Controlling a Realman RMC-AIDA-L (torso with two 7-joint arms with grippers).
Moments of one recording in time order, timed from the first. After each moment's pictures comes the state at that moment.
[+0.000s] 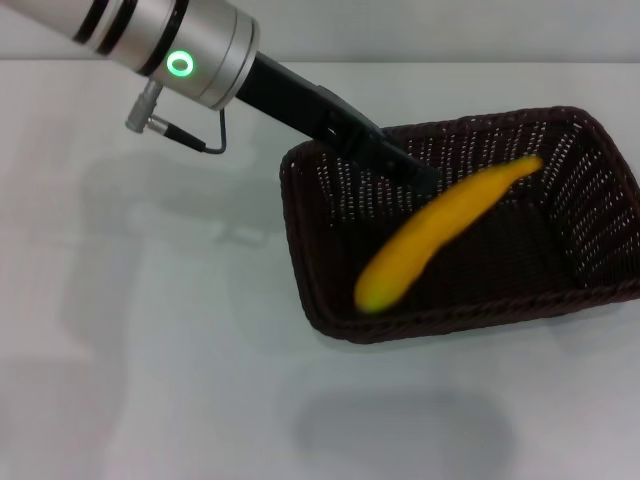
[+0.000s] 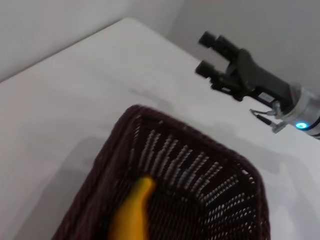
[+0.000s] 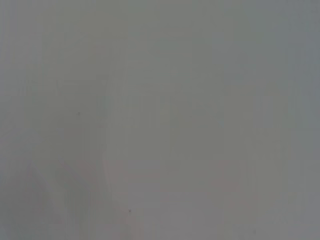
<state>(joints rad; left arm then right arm) -0.94 -2.08 1.09 0.99 -0.98 -1.62 0.83 0.32 2.01 -0.74 -0.23 2.21 1.37 -2.67</state>
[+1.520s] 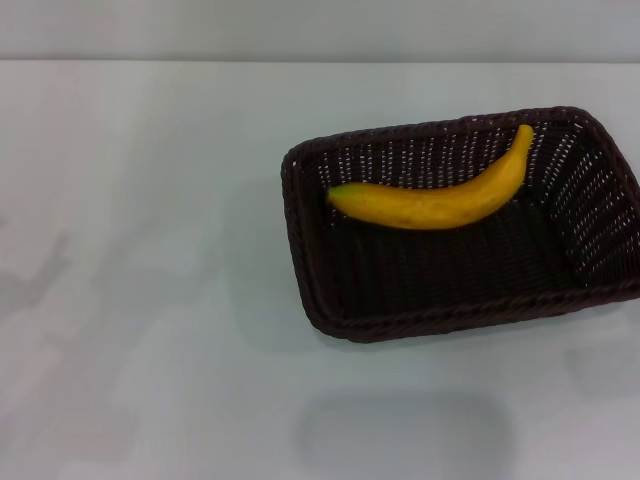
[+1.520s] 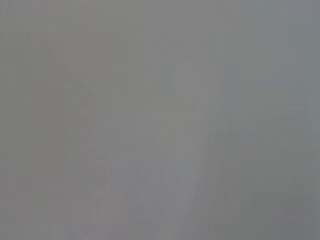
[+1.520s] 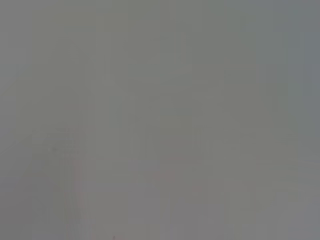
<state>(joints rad) -0.13 -2.08 0.52 0.35 -1.98 -1.68 2.36 0.30 2.01 -0.62 -0.04 2.22 1.56 -2.72</state>
